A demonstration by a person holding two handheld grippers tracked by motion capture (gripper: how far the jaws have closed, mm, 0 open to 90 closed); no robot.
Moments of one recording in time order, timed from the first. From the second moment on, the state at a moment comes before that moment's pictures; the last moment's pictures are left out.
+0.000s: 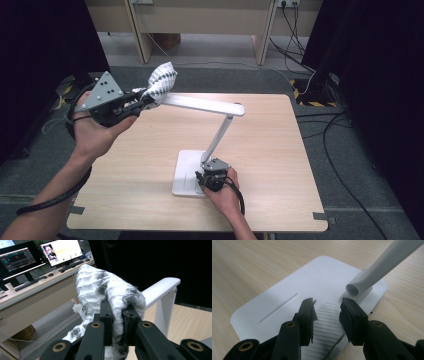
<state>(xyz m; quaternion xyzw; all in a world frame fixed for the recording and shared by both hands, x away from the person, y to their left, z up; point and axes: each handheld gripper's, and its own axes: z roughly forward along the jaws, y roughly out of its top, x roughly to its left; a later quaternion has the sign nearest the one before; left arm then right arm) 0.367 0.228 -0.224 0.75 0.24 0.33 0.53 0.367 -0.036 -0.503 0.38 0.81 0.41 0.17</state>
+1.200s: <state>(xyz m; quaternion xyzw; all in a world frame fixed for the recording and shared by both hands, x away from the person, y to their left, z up) 0.373 0.187 -0.227 0.76 0.22 0.30 0.53 0.367 -0.036 -0.503 0.38 0.81 0.41 0.17</state>
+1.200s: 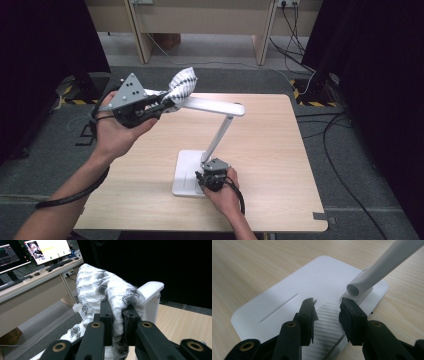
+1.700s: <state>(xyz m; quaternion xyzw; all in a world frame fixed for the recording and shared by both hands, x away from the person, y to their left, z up) 0.375 0.175 -0.228 0.76 0.22 0.29 0.53 0.367 -0.036 -0.503 0.38 0.81 0.41 0.17</state>
